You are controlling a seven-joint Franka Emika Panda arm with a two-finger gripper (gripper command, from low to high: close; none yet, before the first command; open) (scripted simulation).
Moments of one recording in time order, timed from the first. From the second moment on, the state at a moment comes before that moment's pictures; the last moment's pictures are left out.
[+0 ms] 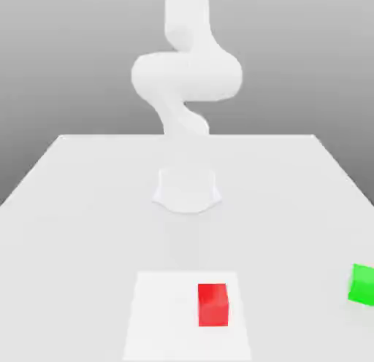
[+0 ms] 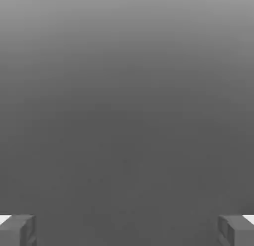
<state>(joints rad) 0.00 -0.71 0.01 -2.34 0.00 2.35 0.81</state>
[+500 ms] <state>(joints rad) 0.00 -0.16 0.07 -2.58 -0.03 2.64 0.87</state>
